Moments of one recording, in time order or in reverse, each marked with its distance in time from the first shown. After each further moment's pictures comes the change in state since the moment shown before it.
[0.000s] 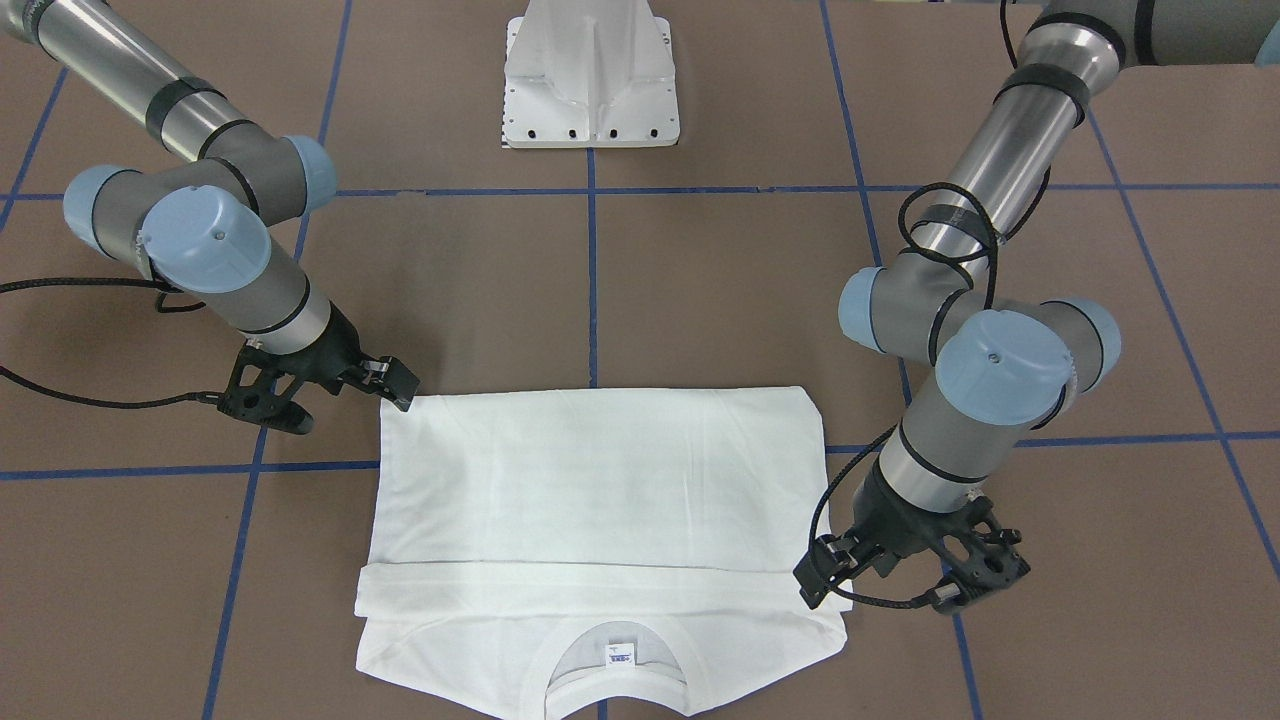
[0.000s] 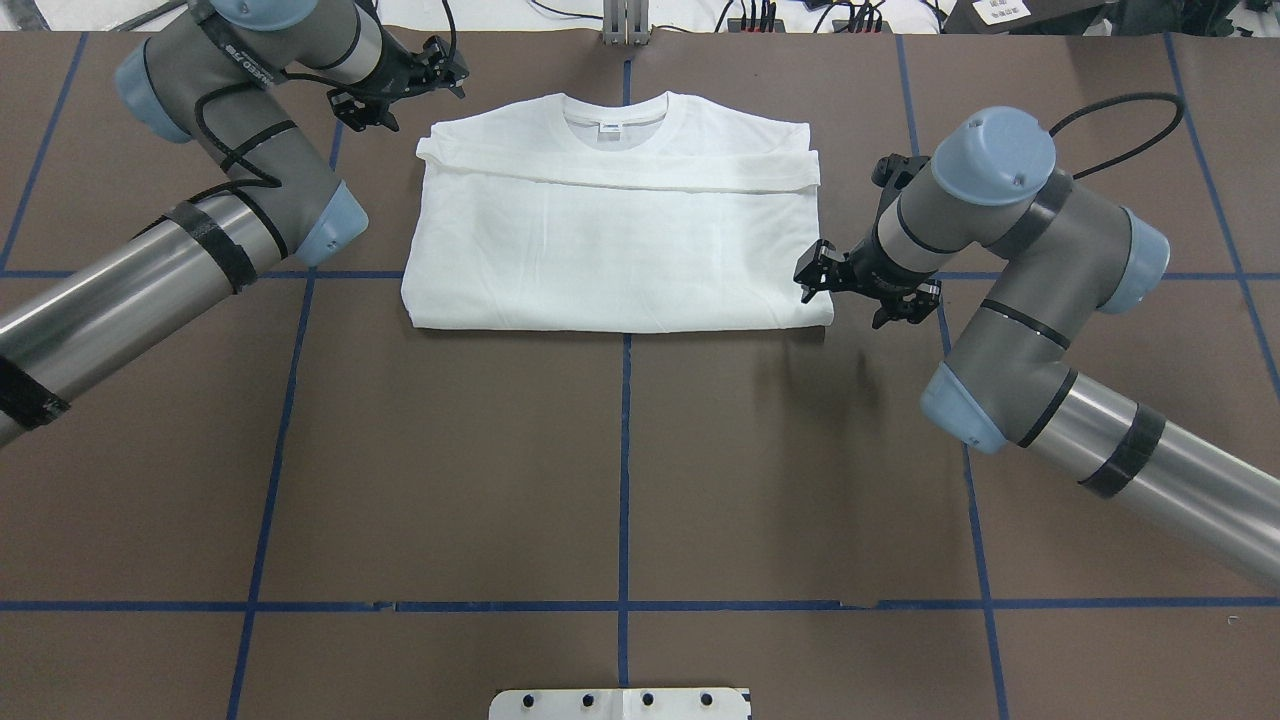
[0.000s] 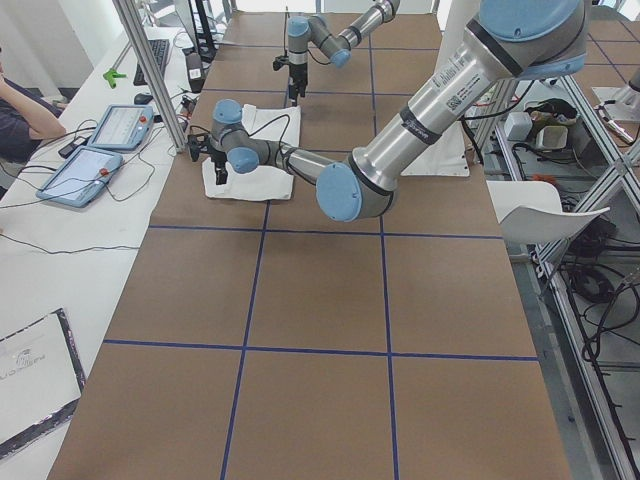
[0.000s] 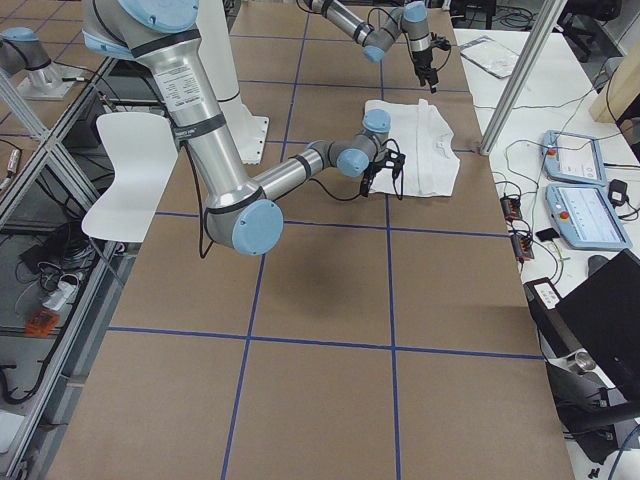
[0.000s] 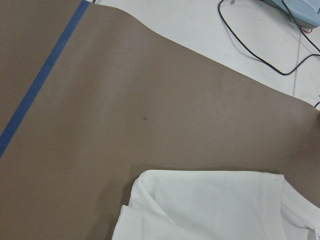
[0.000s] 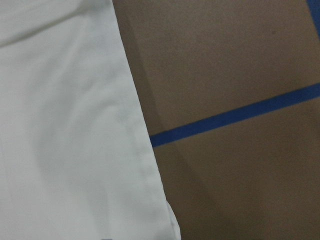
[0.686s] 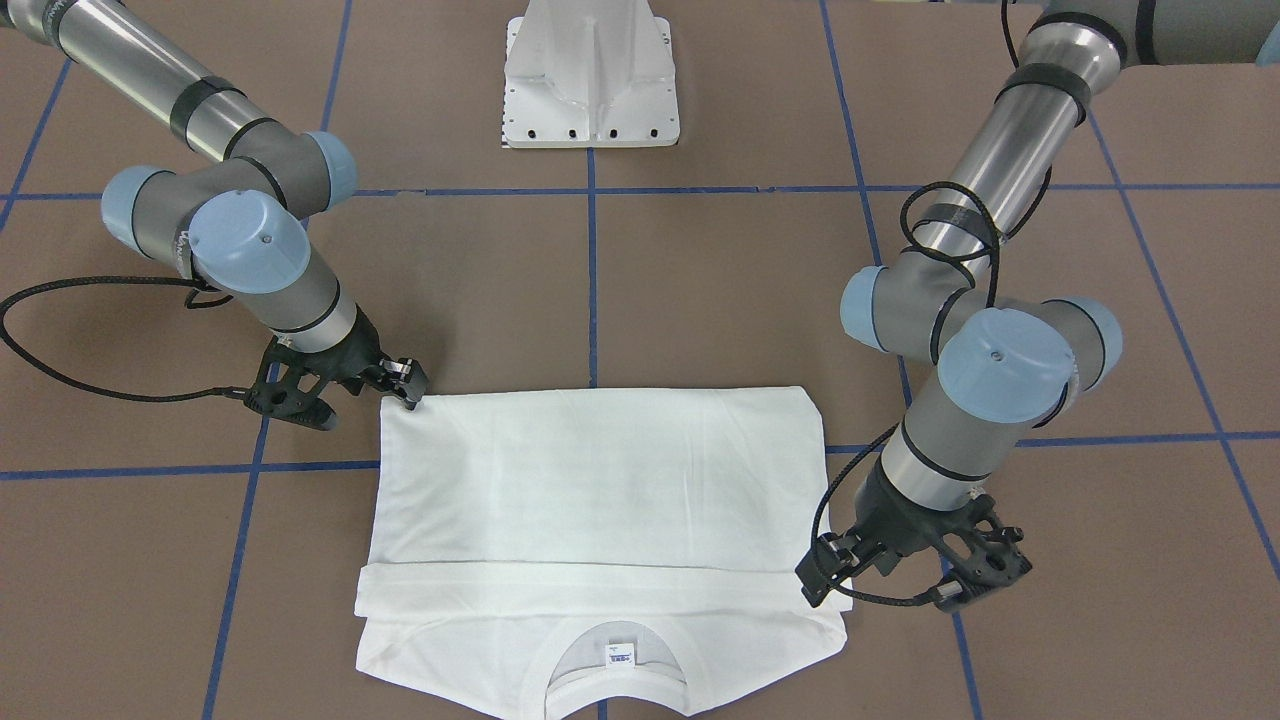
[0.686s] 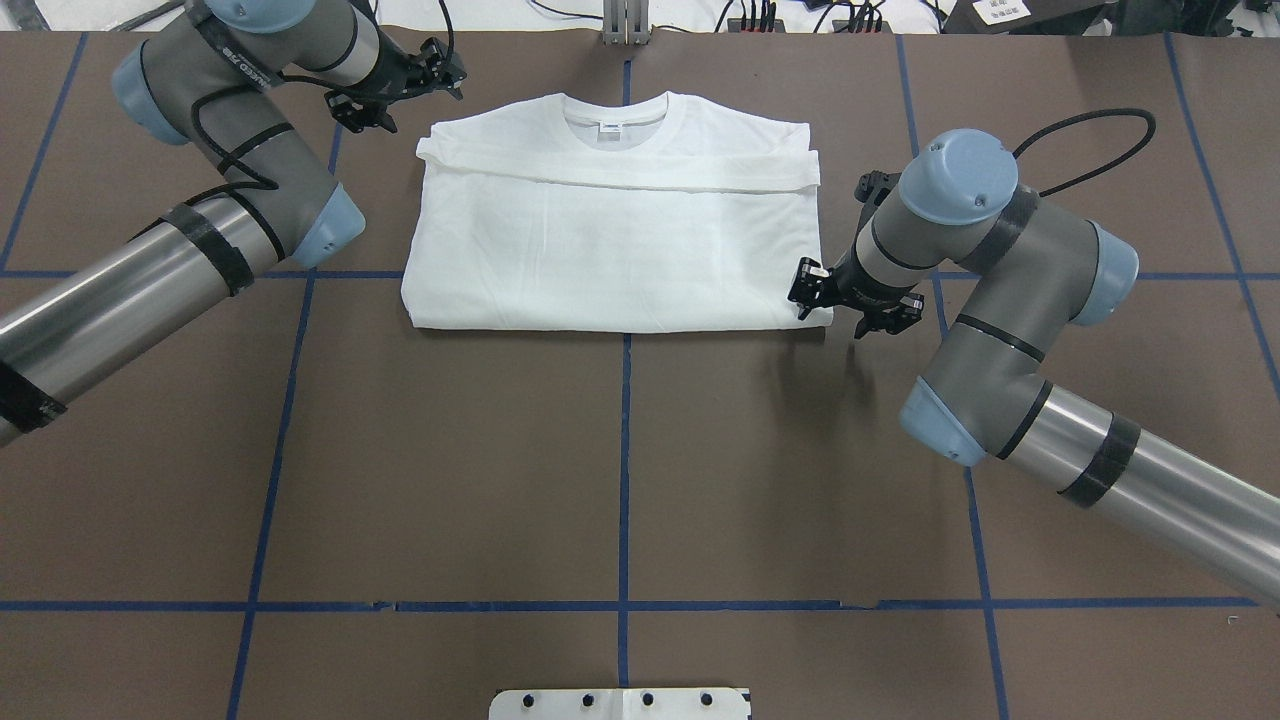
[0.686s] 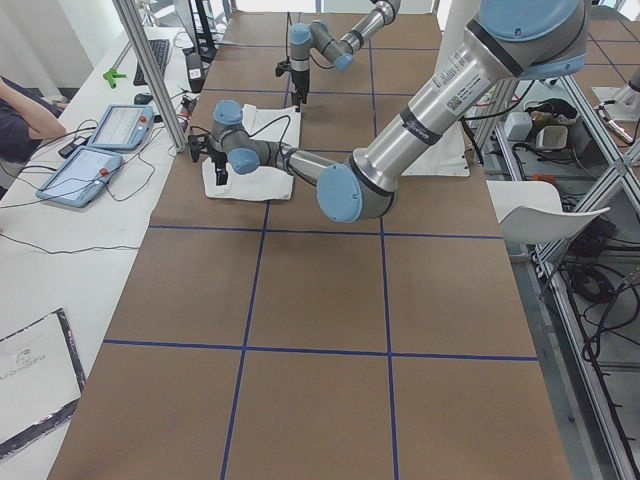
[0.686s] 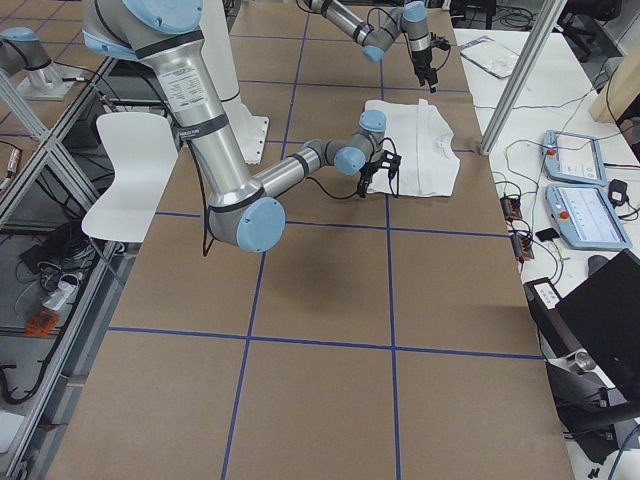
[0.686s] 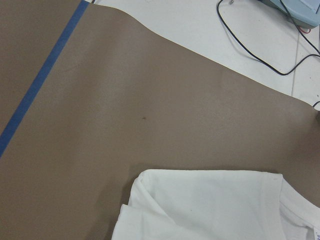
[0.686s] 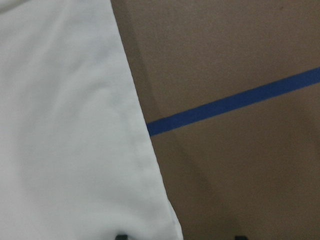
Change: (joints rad) left arm 0.000 0.009 -0.007 -0.003 0.000 0.000; right arm -0.015 0.029 -0.019 -0.045 -0.032 0.005
